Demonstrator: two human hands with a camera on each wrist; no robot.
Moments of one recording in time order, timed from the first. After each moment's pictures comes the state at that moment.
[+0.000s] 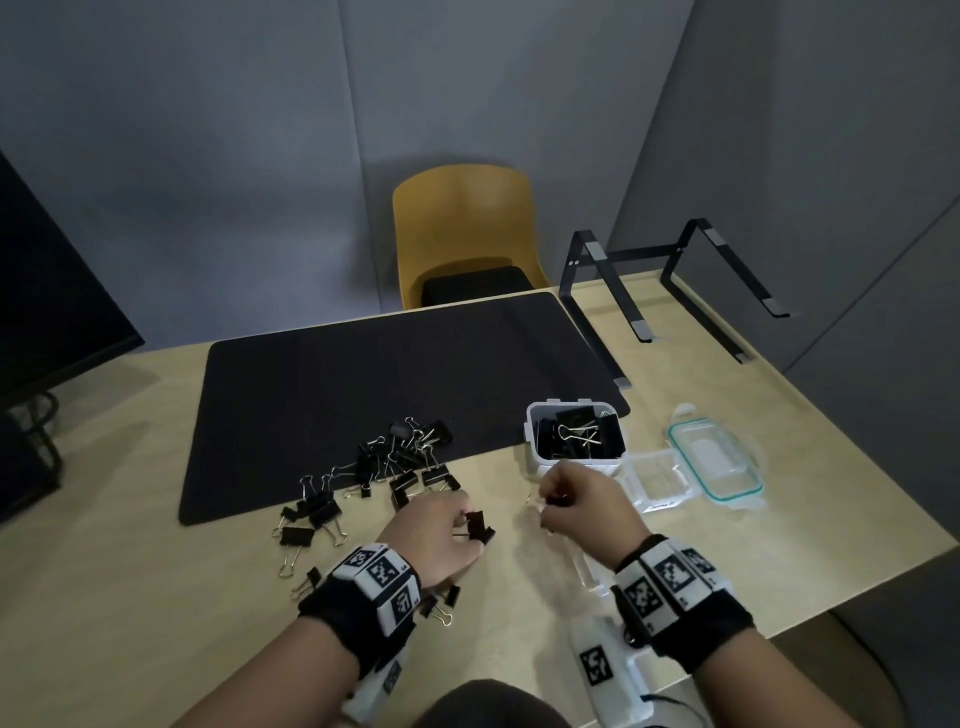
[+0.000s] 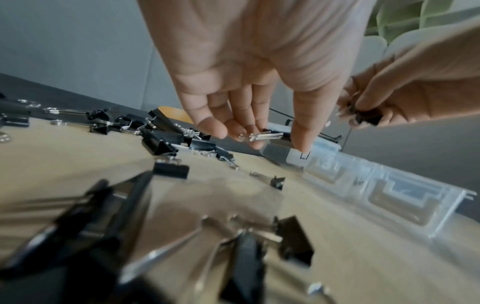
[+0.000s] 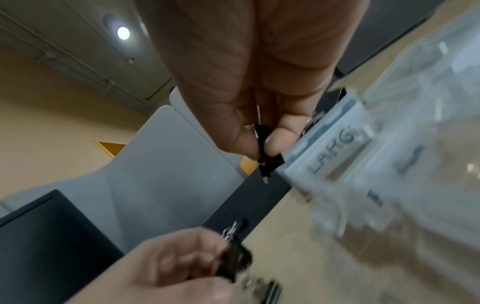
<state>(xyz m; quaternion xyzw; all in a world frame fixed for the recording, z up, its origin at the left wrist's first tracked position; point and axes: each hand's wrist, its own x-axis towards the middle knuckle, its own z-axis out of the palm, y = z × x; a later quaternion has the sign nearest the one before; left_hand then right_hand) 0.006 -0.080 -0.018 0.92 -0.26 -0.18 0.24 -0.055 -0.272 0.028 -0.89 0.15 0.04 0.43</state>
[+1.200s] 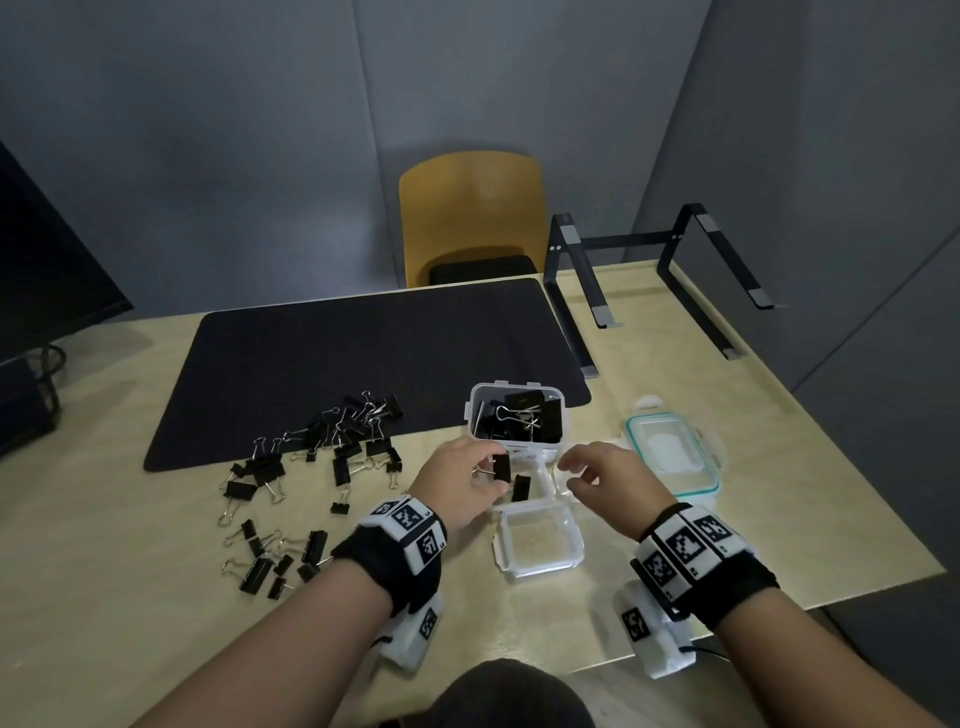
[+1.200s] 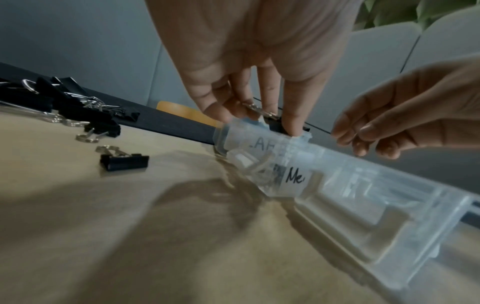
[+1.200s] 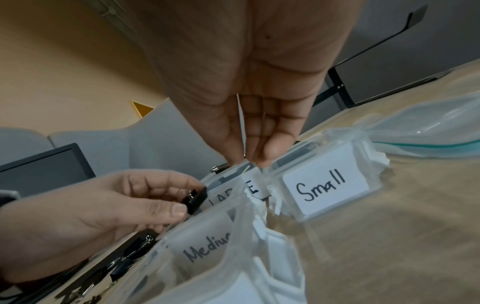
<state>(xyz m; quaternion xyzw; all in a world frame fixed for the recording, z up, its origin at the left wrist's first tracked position) -0.022 -0.196 -0.001 0.90 -0.17 -0.15 0.36 -0.069 -0.400 0.021 -0.96 0.03 0.09 0.28</state>
